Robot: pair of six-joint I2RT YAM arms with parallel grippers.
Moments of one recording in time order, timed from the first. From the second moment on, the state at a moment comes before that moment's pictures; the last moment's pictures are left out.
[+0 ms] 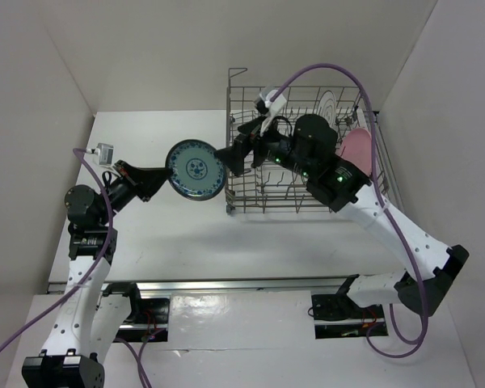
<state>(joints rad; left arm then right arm) 0.06 0.71 0.62 0.29 0.73 -0.74 0.78 1.27 1.47 -0.18 -0.17 0.07</state>
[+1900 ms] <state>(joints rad) 0.06 0.71 0.62 0.16 0.61 -0.74 0.60 1.47 1.81 -0.28 0.54 0.02</state>
